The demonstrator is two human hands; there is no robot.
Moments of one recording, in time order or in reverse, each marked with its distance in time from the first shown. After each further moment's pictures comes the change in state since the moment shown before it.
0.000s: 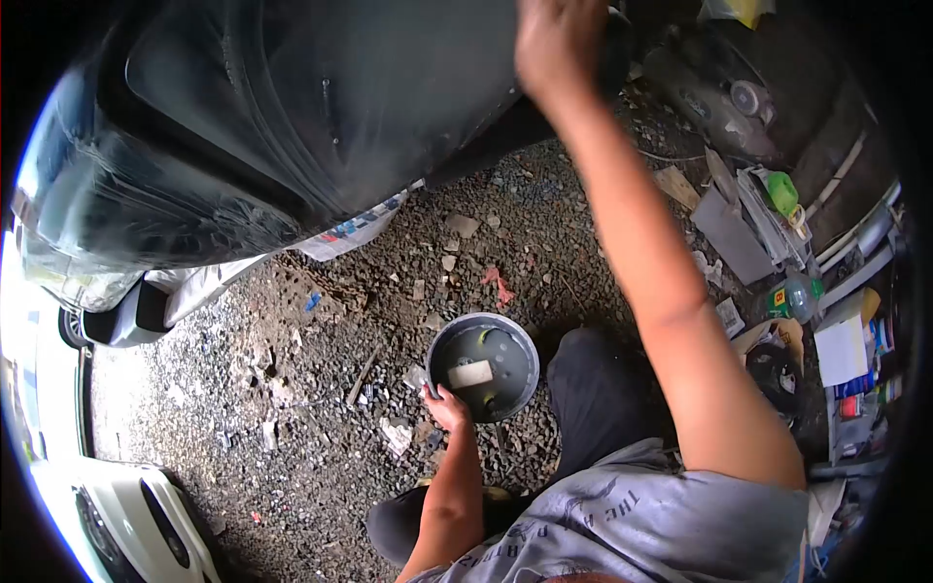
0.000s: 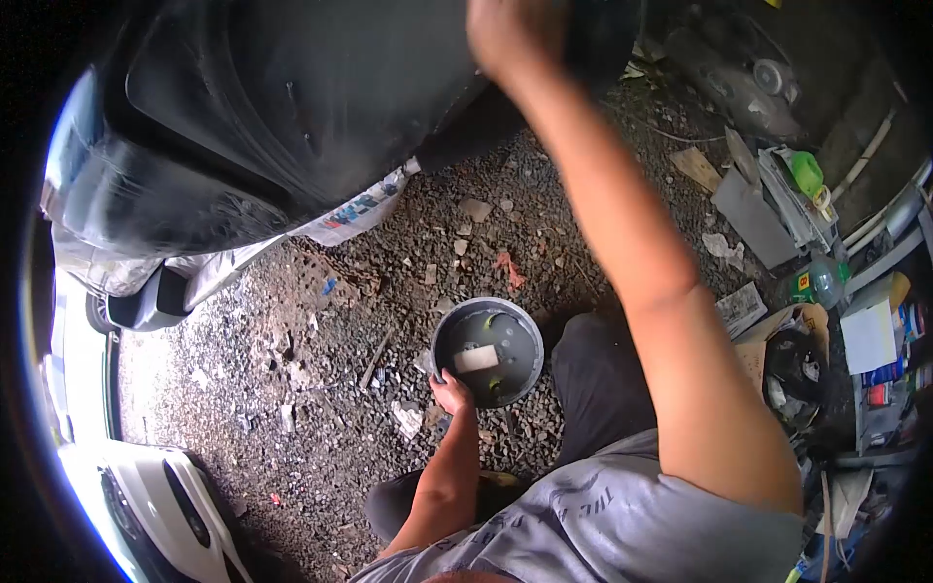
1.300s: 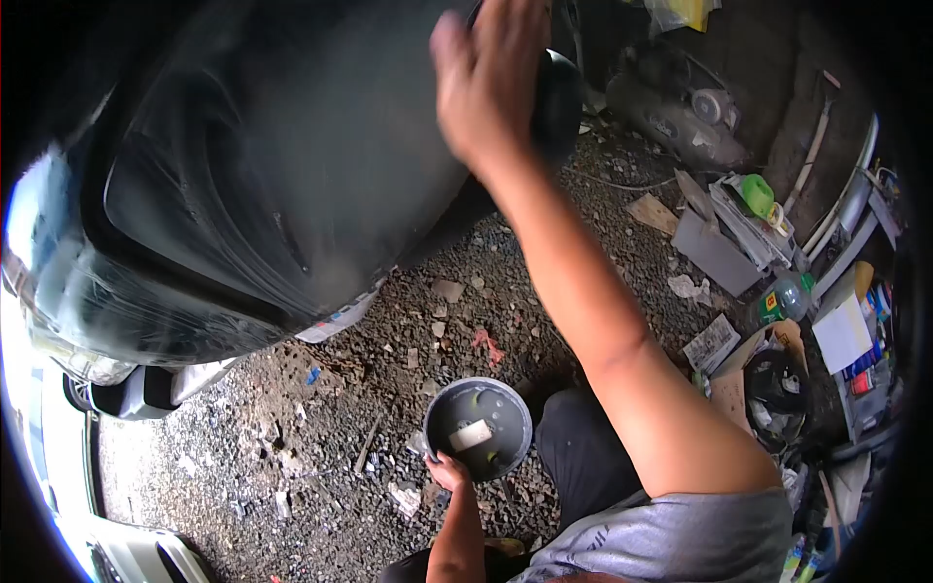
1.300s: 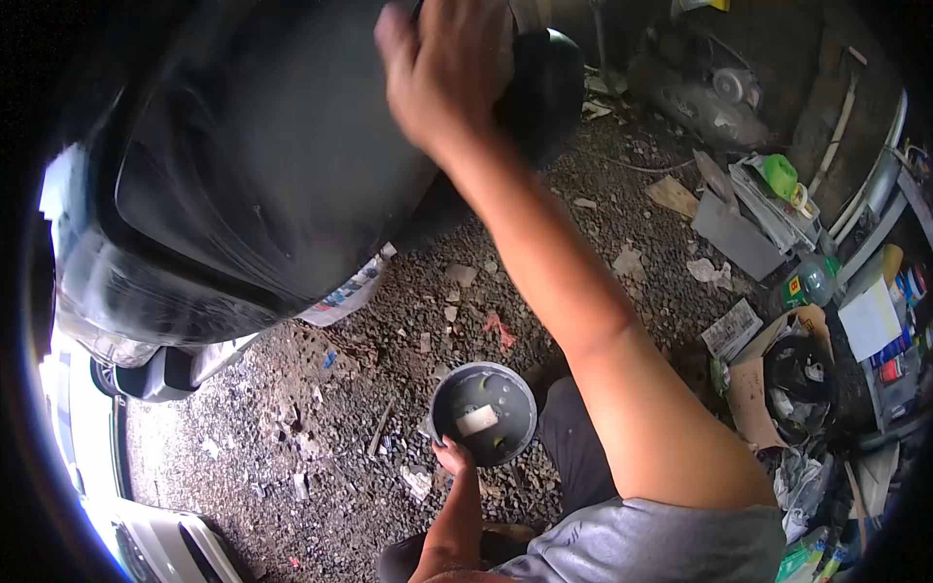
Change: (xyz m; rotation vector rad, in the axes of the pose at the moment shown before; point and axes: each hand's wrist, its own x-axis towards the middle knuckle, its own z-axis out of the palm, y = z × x) left_hand 0.021 -0.029 0.011 0.043 0.008 0.083; right_hand 0.026 0.015 0.005 -0.072 0.180 -0.061
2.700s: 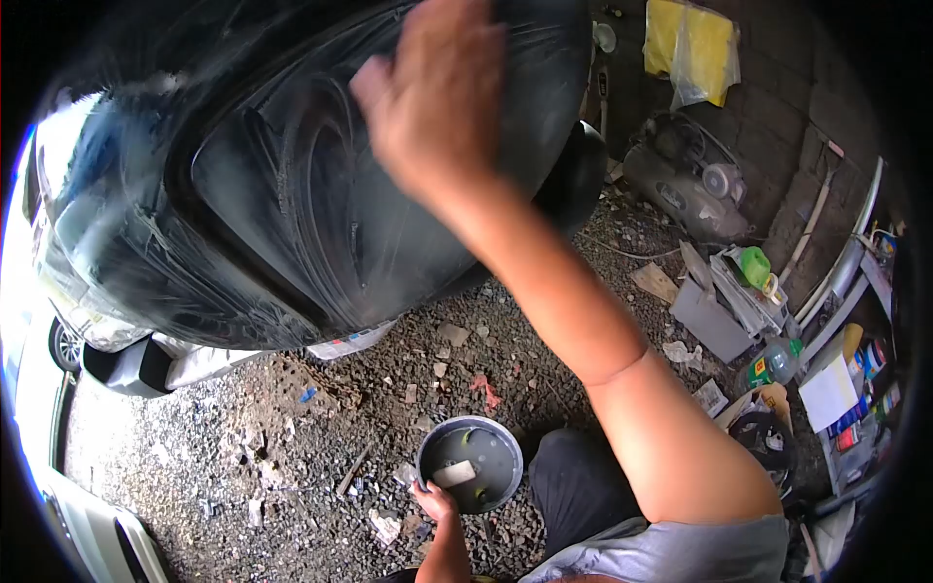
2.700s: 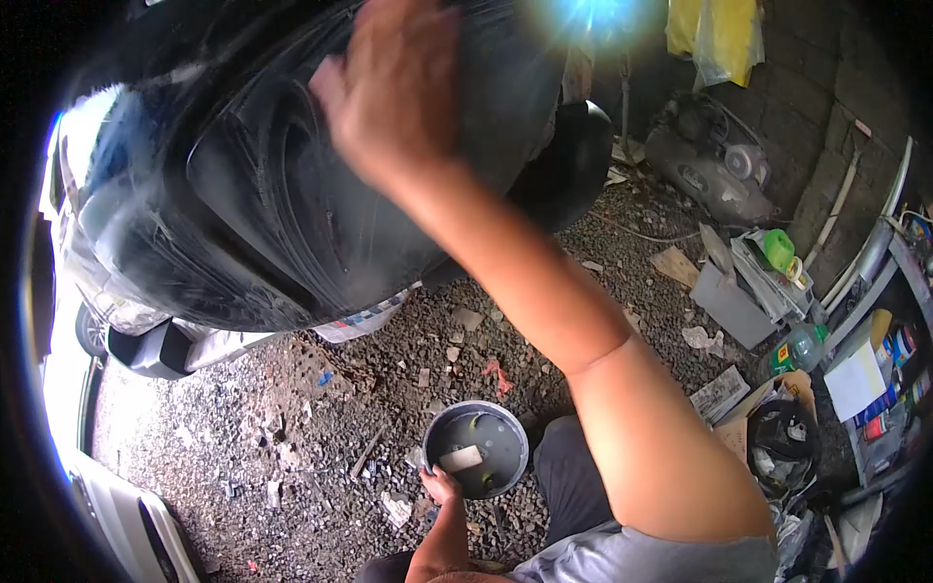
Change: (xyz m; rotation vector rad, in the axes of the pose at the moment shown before) left_hand -0.006 0.006 0.001 -0.145 0.032 0.017; right_hand 0.047 -0.099 0.035 -0.033 -0.097 -0.215
